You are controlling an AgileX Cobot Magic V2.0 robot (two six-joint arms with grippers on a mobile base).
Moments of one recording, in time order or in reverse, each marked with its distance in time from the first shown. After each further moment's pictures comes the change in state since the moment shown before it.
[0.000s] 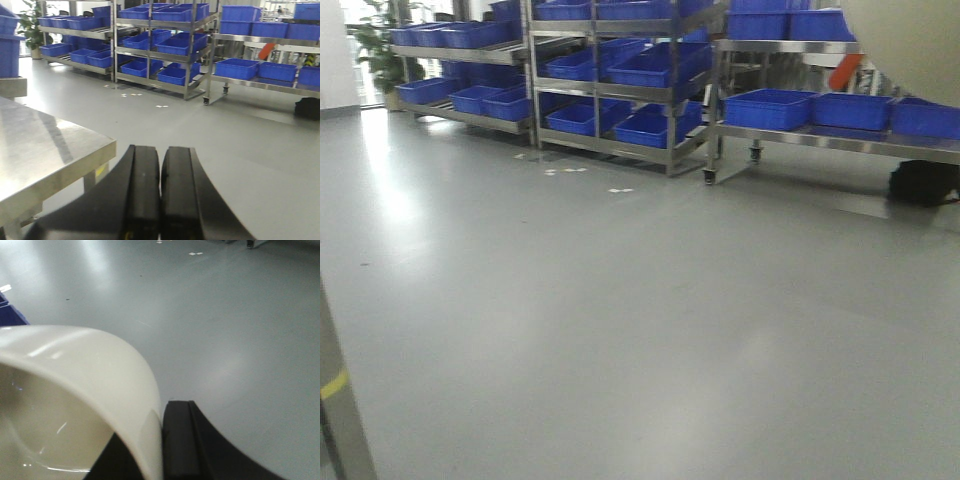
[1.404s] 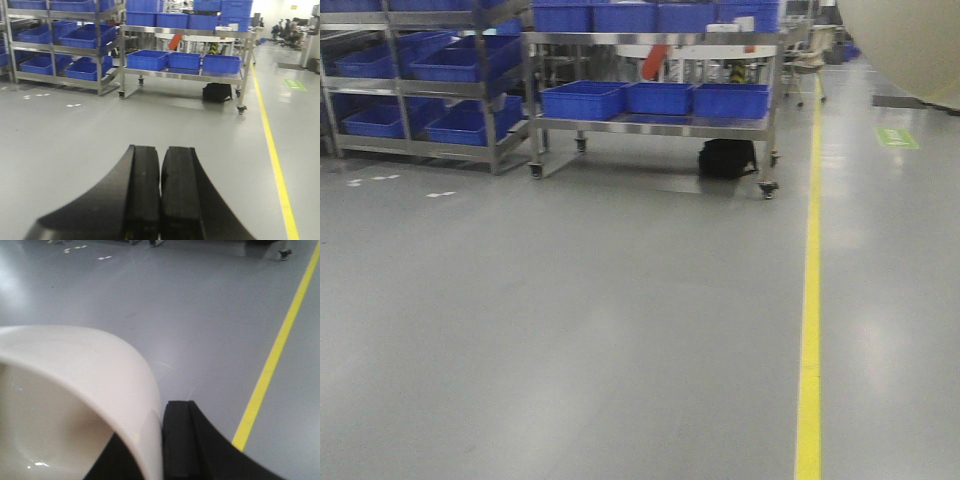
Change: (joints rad) left arm 0.000 0.000 0.000 0.000 0.000 0.000; right arm 0.000 0.000 0.000 0.000 0.000 0.000
